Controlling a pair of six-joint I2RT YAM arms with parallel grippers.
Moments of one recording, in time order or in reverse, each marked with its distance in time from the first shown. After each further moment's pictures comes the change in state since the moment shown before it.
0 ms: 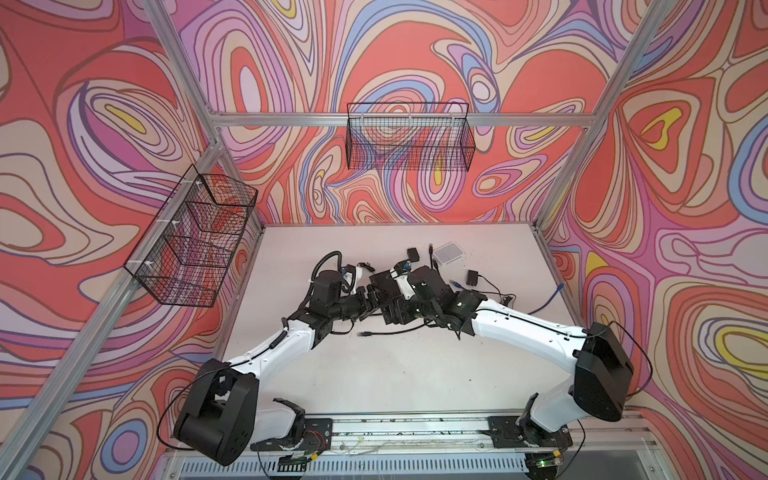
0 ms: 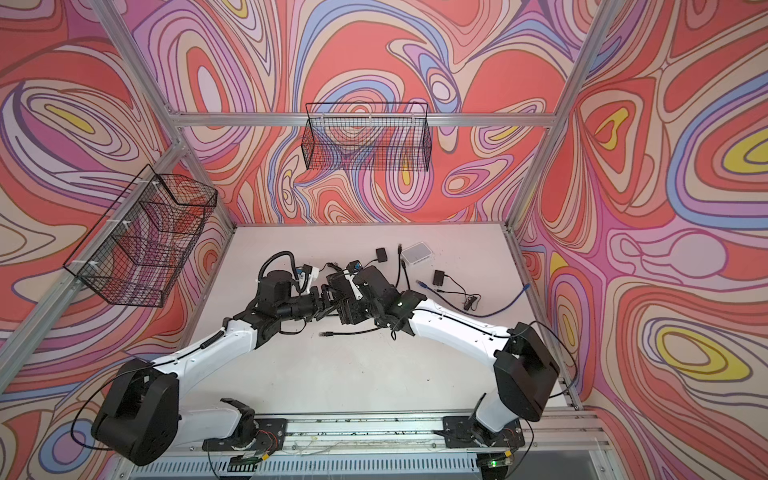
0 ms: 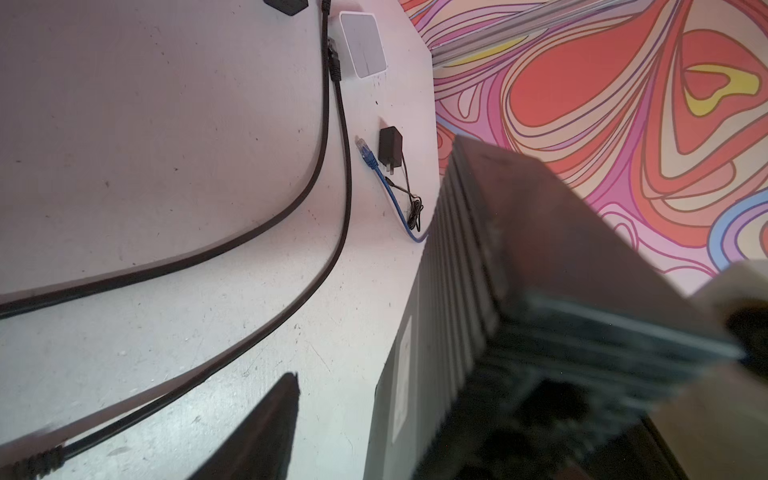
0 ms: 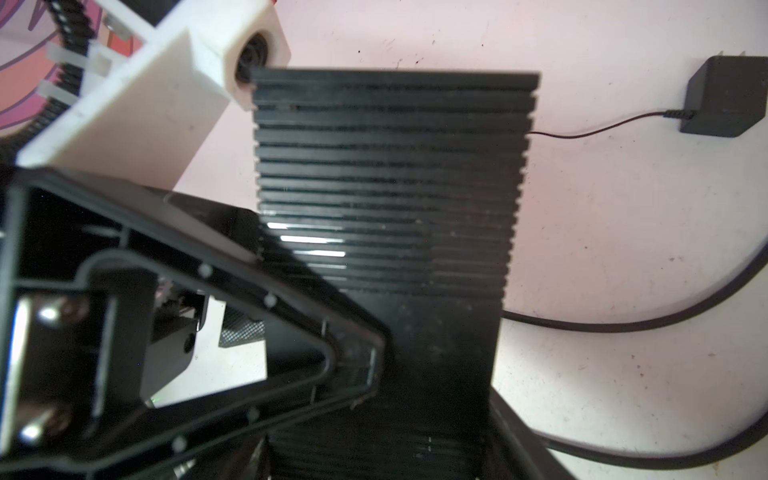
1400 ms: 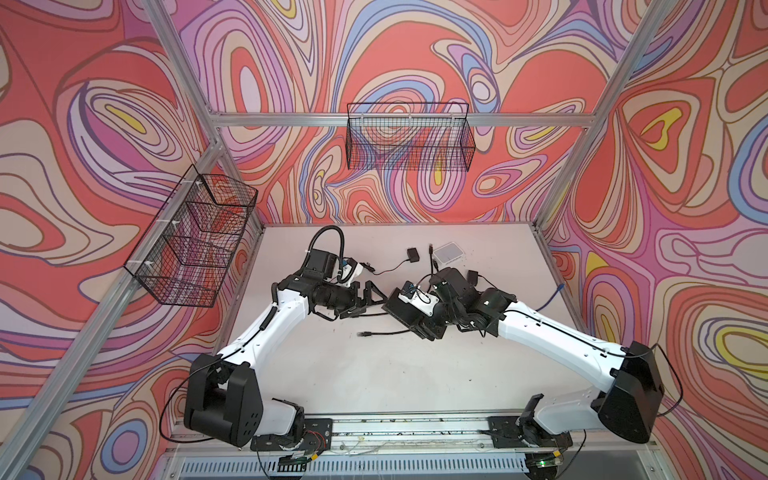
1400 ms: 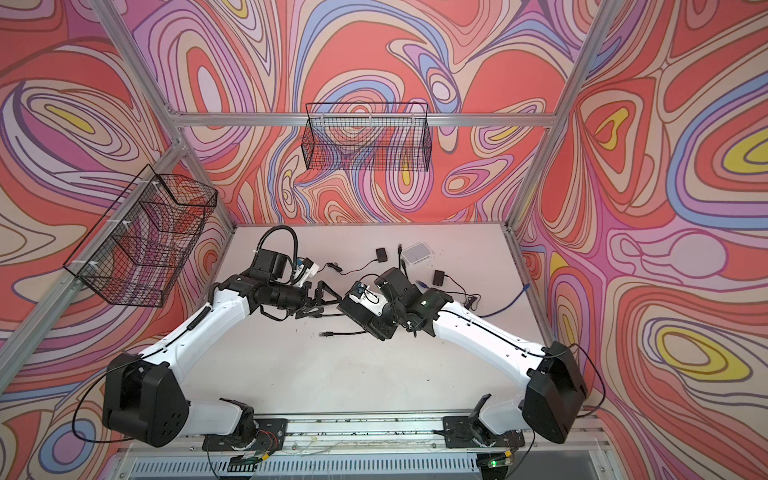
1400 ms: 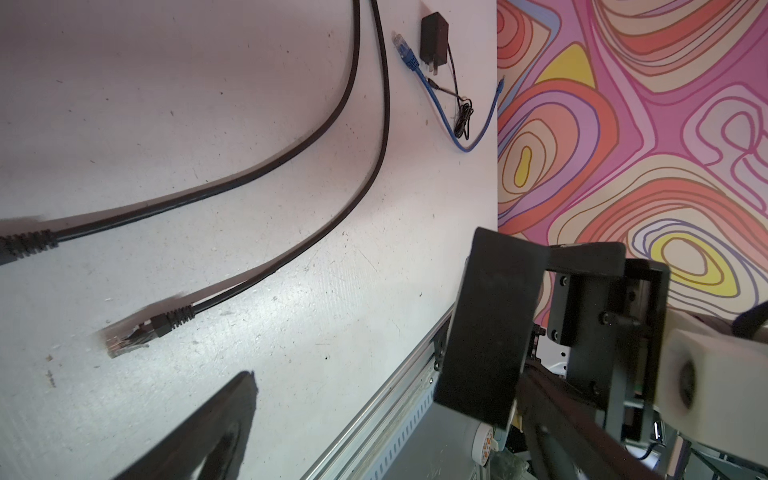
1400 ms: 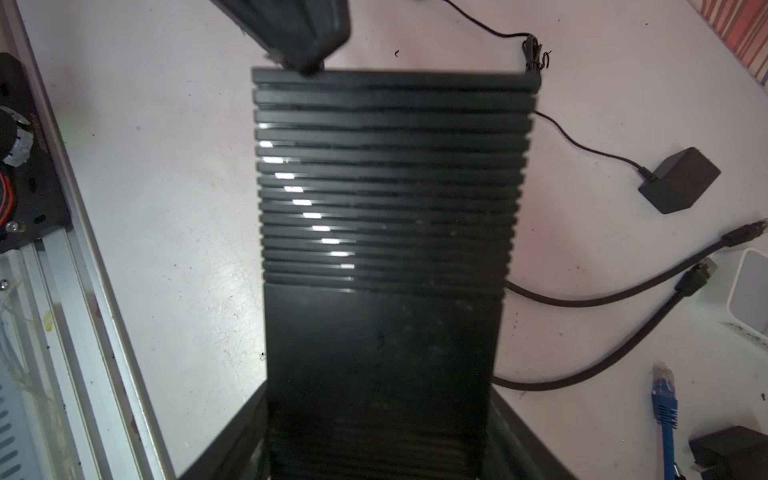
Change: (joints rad) left arm 0.105 0.063 0.347 -0.785 0.136 0.487; right arm -0.074 -0.151 -0.036 -0.320 -0.101 -0.633
